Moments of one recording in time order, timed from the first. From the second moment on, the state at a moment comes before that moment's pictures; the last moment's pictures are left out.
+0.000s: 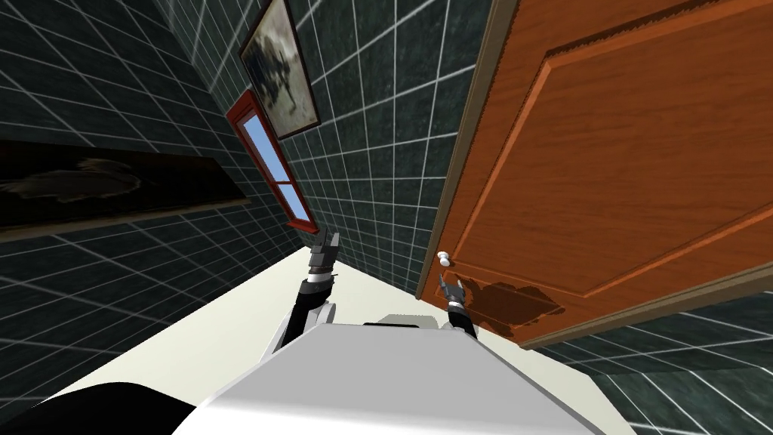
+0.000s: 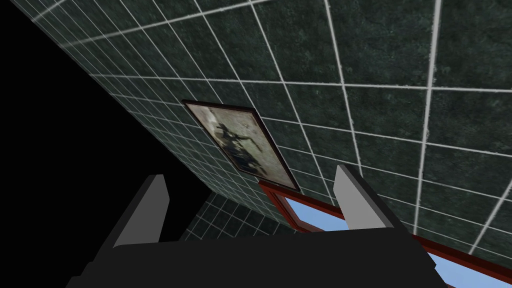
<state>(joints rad) 0.13 -0.14 -0.08 -0.92 -0.35 -0.76 1.67</state>
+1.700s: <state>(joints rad) 0.12 -0.23 -0.09 -0.81 -0.40 -0.81 1.50</state>
